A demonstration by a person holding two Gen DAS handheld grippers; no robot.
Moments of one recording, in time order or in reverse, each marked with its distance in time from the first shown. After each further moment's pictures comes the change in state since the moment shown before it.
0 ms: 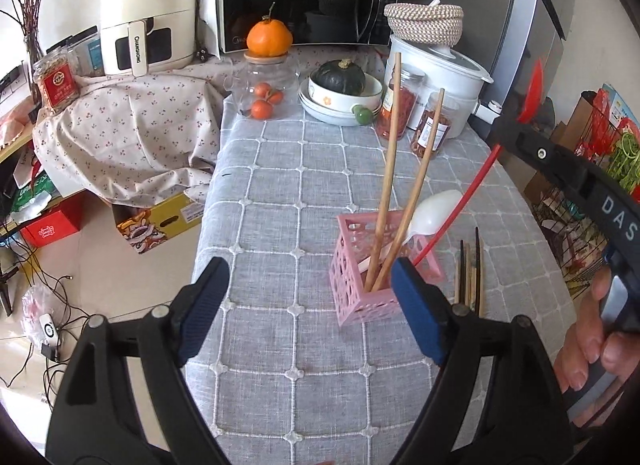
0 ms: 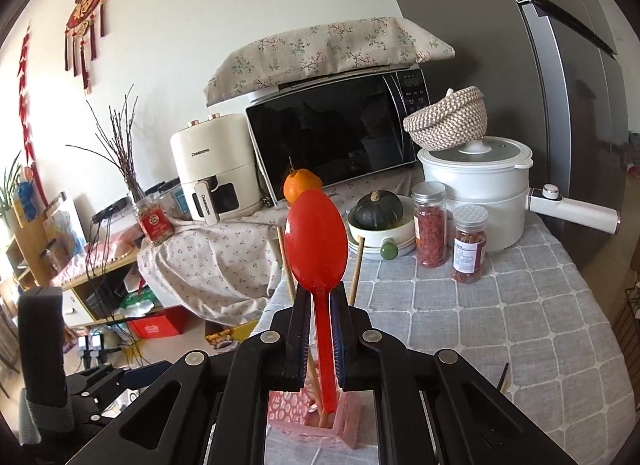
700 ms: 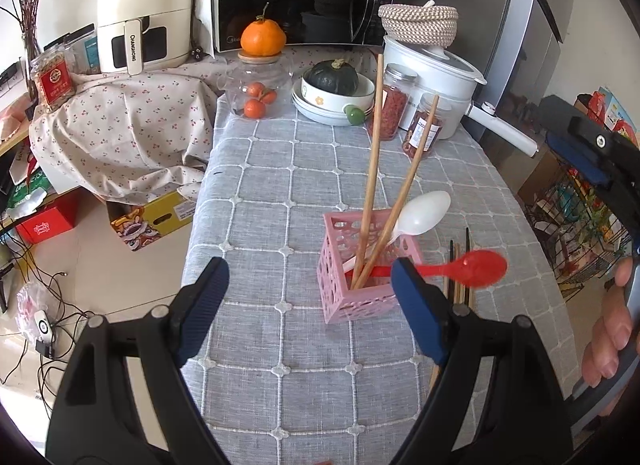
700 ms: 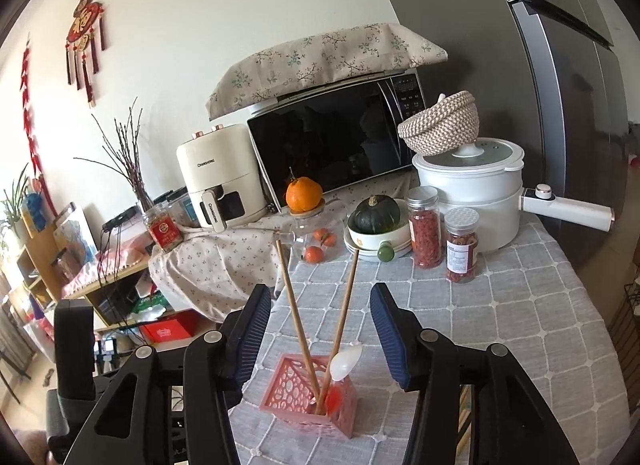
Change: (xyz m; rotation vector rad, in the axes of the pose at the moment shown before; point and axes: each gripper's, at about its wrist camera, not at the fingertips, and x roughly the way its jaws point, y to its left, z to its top) left arm -0.003 -0.008 -0.002 -0.007 0.001 -0.024; right arm -0.033 -0.017 0.014 0.030 -0.007 0.035
